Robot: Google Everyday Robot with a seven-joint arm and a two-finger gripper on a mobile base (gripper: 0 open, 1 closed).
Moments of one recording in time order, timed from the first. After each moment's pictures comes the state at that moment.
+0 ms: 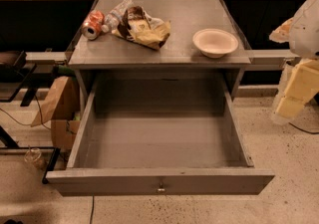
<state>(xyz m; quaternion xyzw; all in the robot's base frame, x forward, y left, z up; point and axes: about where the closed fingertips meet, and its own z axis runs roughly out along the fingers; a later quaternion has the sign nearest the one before) 0.438 -0.217 0.976 -0.60 0.78 -0.03 0.16</state>
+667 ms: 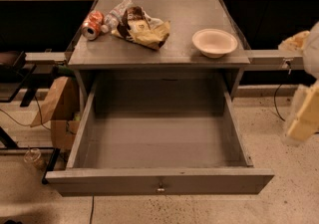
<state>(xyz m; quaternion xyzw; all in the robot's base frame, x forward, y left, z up) 0.411 -0.218 0.971 -0.61 0.77 -0.04 0.18</state>
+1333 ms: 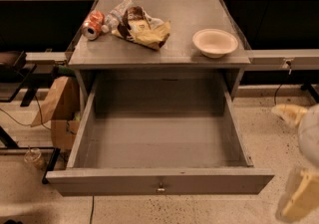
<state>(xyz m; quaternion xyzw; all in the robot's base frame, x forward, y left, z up) 0.333 -0.212 0.884 -0.61 0.77 0.00 0.18</state>
